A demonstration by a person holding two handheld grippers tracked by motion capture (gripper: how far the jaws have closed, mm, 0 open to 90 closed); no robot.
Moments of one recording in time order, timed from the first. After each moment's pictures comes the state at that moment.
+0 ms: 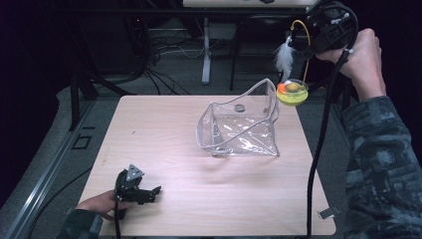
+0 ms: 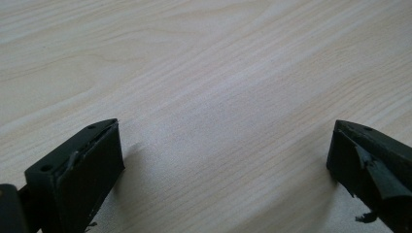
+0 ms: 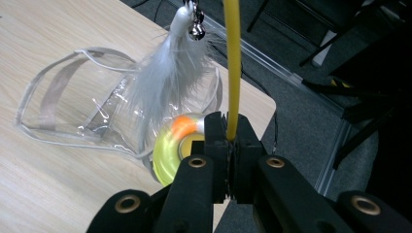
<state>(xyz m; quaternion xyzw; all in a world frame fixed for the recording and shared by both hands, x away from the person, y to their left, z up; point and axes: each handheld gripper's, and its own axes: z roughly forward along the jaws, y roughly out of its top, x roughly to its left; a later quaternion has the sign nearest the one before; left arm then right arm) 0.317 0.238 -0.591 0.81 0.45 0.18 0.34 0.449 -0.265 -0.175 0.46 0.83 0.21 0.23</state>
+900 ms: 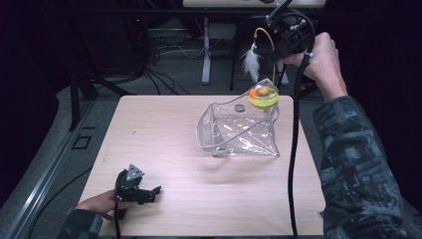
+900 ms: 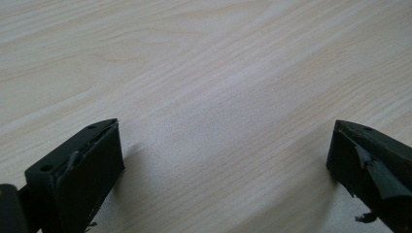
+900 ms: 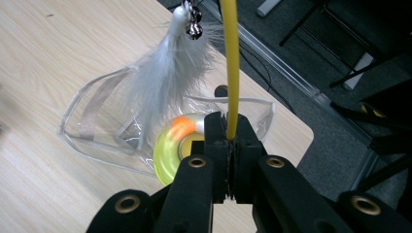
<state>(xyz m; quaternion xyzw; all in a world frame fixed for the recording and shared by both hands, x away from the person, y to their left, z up) 0.317 0.238 -0.591 0.81 0.44 0.18 0.34 0.465 -0.198 -0.194 0.41 0.86 0.22 0.20</state>
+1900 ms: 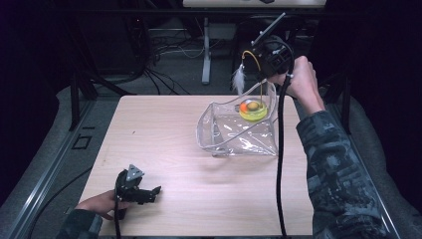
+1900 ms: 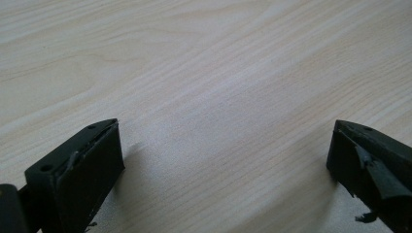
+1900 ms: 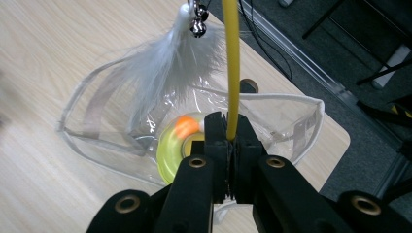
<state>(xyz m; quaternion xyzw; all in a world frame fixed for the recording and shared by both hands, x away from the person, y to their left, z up) 0.317 0.238 -0.591 0.81 0.44 0.18 0.34 0.480 -0.183 -0.254 0.40 0.88 0.21 0.17</state>
